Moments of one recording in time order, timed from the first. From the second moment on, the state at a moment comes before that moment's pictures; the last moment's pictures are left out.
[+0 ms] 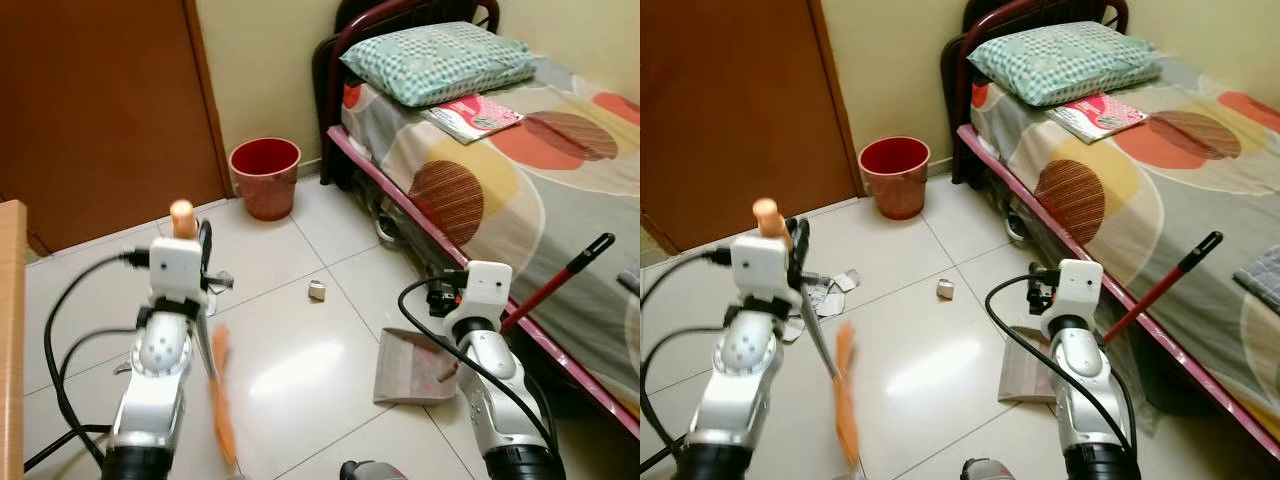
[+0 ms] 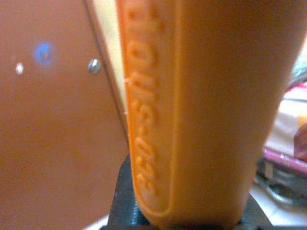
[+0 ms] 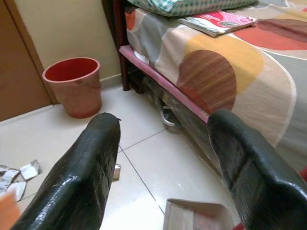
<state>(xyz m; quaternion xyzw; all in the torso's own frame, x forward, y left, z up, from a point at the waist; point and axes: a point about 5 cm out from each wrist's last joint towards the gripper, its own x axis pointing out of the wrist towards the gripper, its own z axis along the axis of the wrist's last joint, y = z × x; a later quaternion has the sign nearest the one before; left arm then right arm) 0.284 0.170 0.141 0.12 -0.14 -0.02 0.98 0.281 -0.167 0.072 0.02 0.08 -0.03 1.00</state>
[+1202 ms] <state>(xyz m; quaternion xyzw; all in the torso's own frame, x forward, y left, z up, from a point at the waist) 0.250 0.158 0.084 0.11 -0.02 -0.10 0.99 0.256 -0.196 0.067 -0.05 0.07 -0.06 0.99</state>
